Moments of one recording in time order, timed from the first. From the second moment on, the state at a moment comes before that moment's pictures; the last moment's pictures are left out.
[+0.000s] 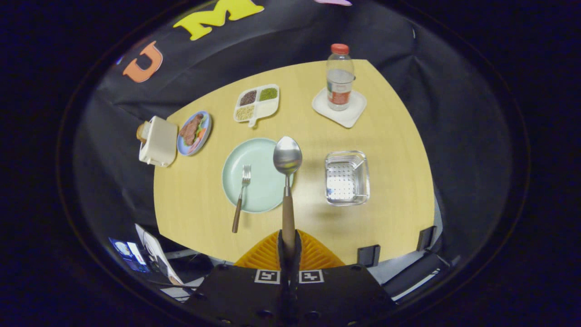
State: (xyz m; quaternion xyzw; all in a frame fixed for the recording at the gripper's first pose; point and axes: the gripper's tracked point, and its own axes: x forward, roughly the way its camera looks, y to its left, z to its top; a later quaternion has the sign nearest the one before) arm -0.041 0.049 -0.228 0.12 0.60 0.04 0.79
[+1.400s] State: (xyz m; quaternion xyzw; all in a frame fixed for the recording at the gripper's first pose) arm -0.016 0.012 -0.242 0.11 0.60 -0.03 0.79
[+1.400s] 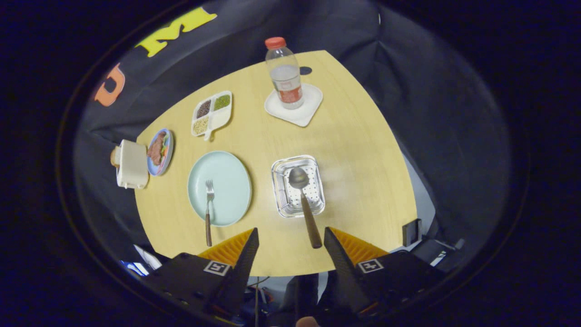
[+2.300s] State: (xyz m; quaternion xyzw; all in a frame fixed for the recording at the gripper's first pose) arm -0.048 0.227 -0.340 0.05 0.62 0.04 0.78
